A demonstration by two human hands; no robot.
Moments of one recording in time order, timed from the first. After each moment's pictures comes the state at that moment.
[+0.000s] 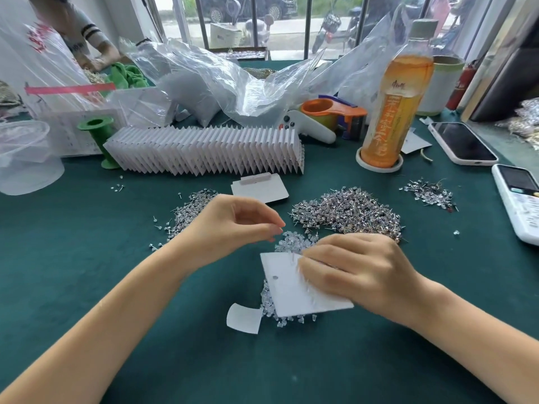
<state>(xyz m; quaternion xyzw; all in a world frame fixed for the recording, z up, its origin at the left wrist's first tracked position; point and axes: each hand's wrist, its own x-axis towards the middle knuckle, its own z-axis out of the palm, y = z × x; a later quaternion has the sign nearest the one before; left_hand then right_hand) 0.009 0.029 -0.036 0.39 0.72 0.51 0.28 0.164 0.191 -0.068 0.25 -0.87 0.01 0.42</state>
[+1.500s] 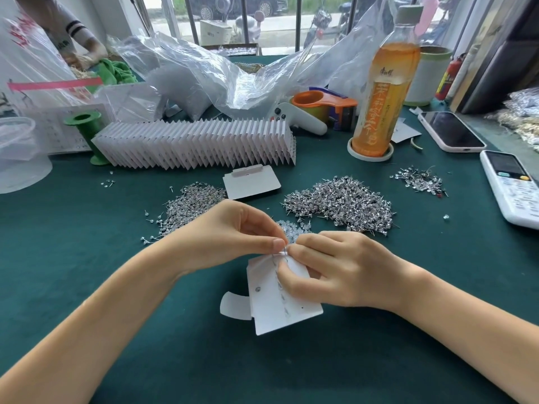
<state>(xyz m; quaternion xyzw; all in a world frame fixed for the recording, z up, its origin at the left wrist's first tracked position) 0.028 0.026 -0.029 0.40 0.72 0.42 0.38 0.163 0.182 -0.072 0.28 -0.88 -0.11 0.37</state>
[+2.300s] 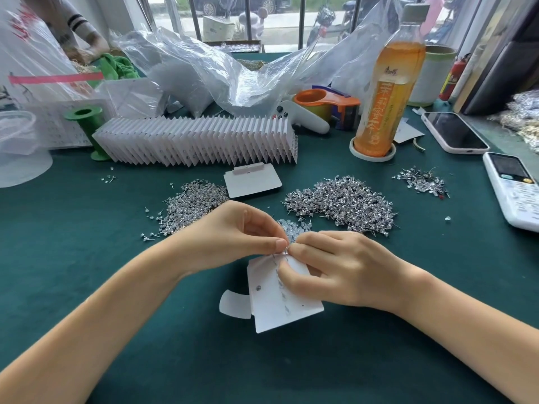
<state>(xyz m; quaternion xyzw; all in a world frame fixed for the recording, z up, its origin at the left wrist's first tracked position) 0.029 0.028 -0.034 0.40 0.72 0.42 0.38 0.163 0.182 -0.071 0.28 -0.89 -0.09 0.35</state>
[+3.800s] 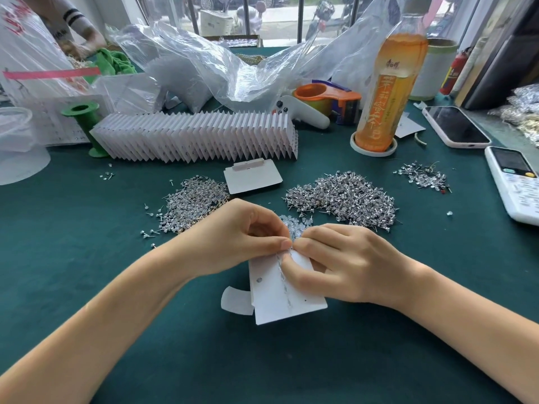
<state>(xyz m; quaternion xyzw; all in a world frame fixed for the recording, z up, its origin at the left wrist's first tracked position) 0.033 0.027 -0.037 0.46 0.72 0.39 0.34 0.162 0.182 -0.076 0.28 -0.88 -0.09 0.38</state>
